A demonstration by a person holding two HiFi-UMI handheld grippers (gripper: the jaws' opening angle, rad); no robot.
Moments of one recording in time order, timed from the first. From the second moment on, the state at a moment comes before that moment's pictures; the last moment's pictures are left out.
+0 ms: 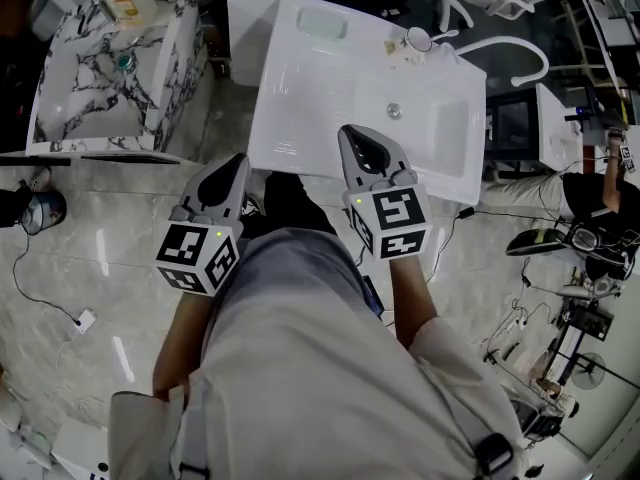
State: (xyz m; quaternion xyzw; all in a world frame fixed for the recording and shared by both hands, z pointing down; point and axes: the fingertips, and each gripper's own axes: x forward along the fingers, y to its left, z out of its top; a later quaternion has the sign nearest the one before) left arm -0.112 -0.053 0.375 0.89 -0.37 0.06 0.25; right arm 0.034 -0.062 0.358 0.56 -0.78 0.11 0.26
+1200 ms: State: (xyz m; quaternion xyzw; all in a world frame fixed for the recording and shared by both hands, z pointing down) left arm -0.072 -0.114 0.399 0.88 -0.37 0.08 0.30; right arm 0.085 -0.151 0.379 0.55 -0.77 0.09 0.31
